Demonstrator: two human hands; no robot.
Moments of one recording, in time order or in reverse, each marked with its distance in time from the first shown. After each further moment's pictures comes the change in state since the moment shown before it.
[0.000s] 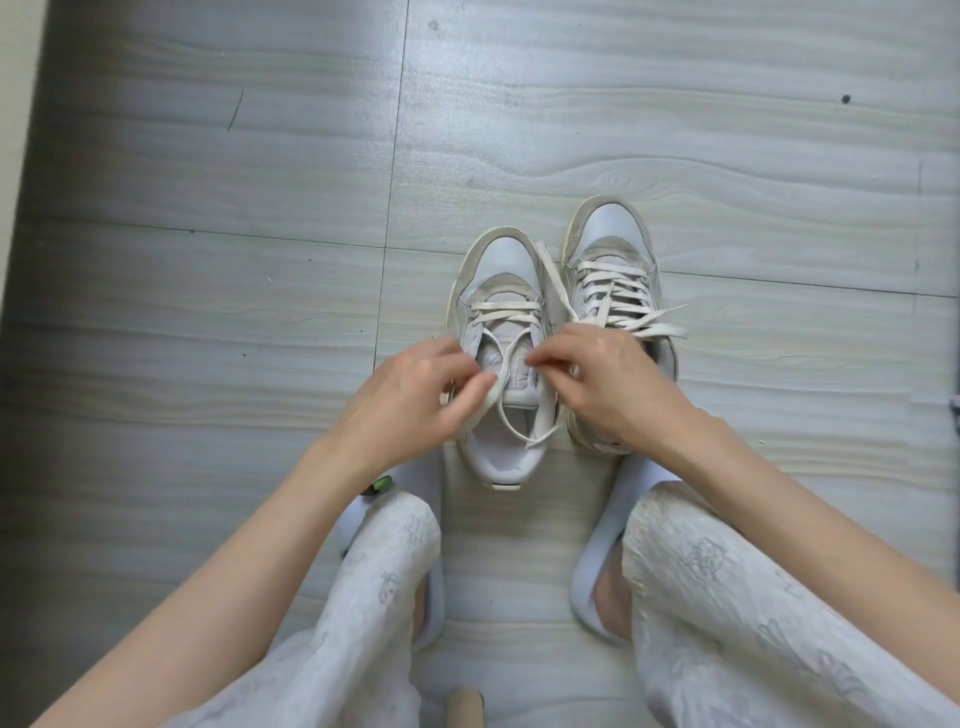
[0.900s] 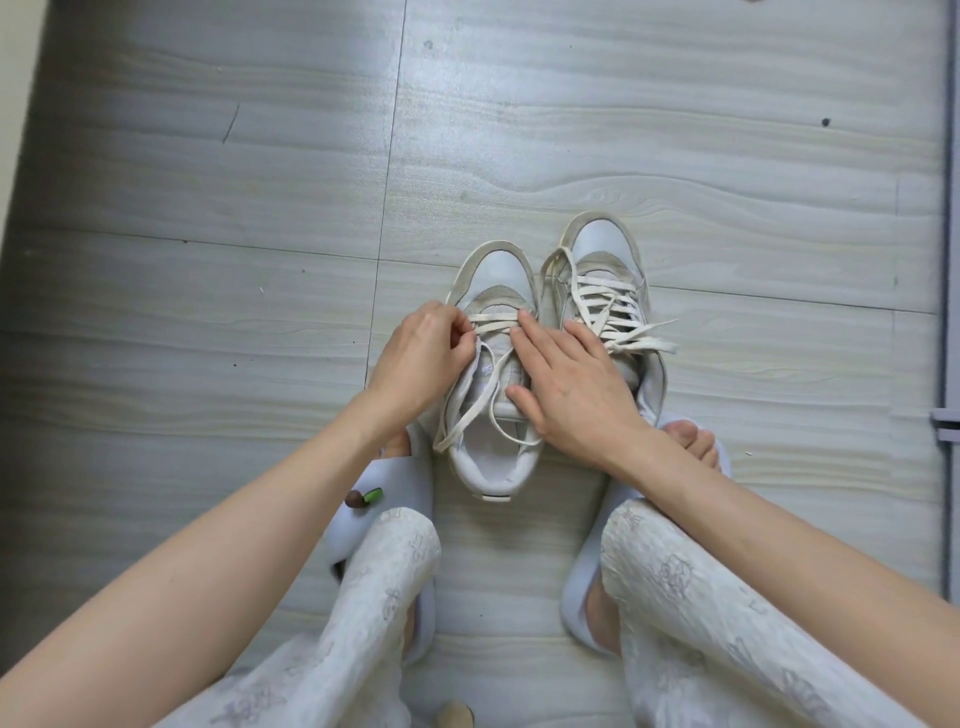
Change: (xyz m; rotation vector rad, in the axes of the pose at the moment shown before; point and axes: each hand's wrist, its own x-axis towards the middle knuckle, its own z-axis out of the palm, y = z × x) left_hand 0.058 -0.020 0.024 -0.030 0.096 -0.297; right_hand 0.008 0.021 0.041 -0.616 0.019 -0.010
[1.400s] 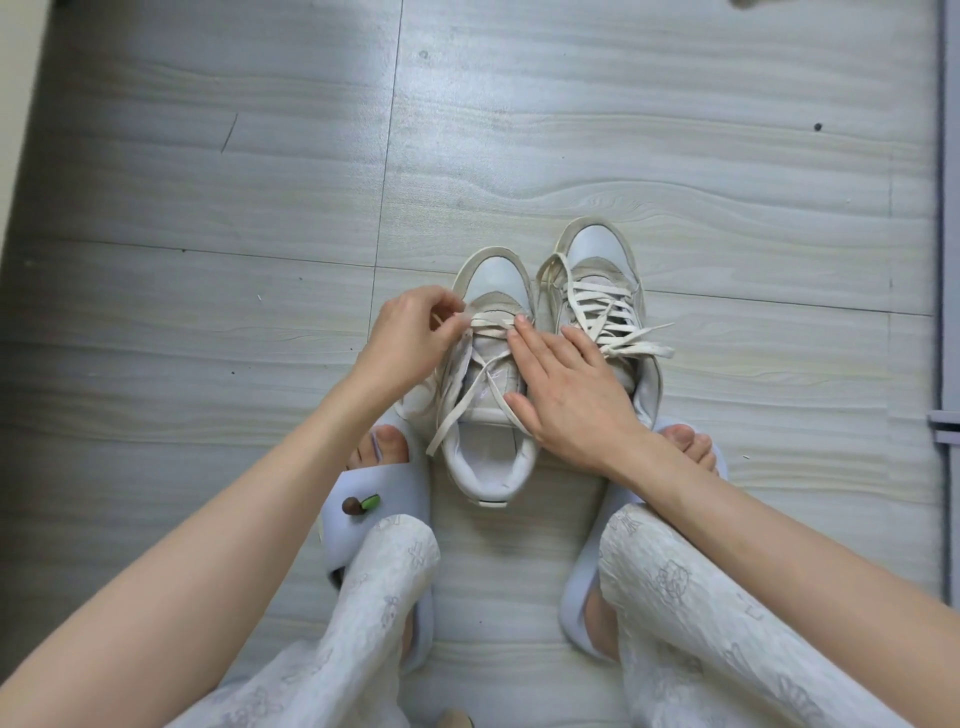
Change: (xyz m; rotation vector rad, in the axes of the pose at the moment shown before) left_hand 0.011 0.005 -0.019 -0.136 0.013 -0.006; right_hand -0.001 0.003 0.004 -0.026 0.029 -0.015
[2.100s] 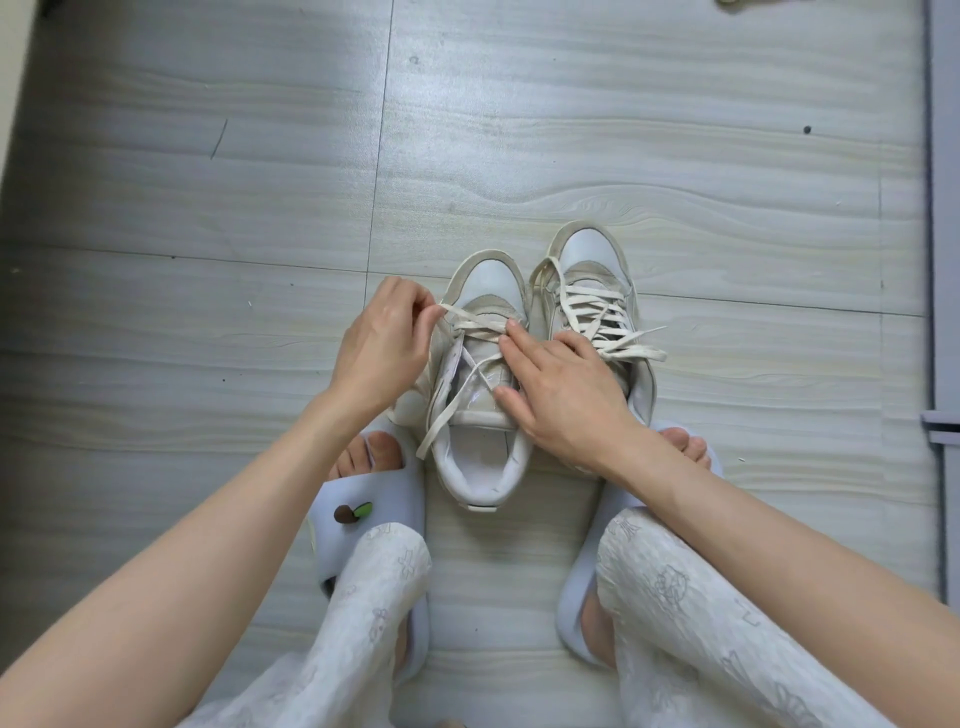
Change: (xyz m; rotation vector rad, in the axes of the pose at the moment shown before) left_hand -0.004 -0.014 -0.001 0.135 0.192 0.183; right_hand 0.008 0.002 -0.011 0.091 -0.118 0.022
